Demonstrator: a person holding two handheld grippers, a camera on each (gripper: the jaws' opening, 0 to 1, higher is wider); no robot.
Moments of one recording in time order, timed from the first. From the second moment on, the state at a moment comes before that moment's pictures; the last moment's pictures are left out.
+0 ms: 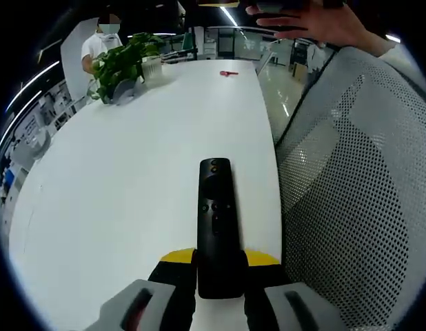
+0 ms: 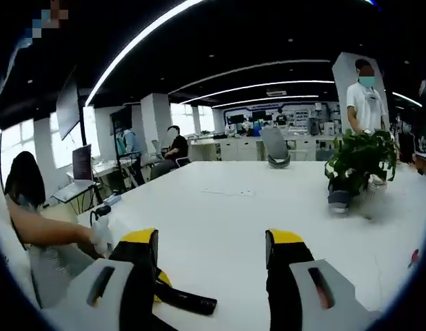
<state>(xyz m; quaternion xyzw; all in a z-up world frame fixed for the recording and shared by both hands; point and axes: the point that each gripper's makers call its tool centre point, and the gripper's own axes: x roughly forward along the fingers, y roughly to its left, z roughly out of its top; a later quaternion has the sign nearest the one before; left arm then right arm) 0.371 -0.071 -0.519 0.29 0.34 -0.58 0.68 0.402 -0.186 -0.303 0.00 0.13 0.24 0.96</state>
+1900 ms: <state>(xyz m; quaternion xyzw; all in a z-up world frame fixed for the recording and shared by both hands) 0.427 -0.046 -0.517 0.36 0.37 -0.55 0.65 0.405 -0.216 -0.336 -0.01 0.19 0.16 0.97</state>
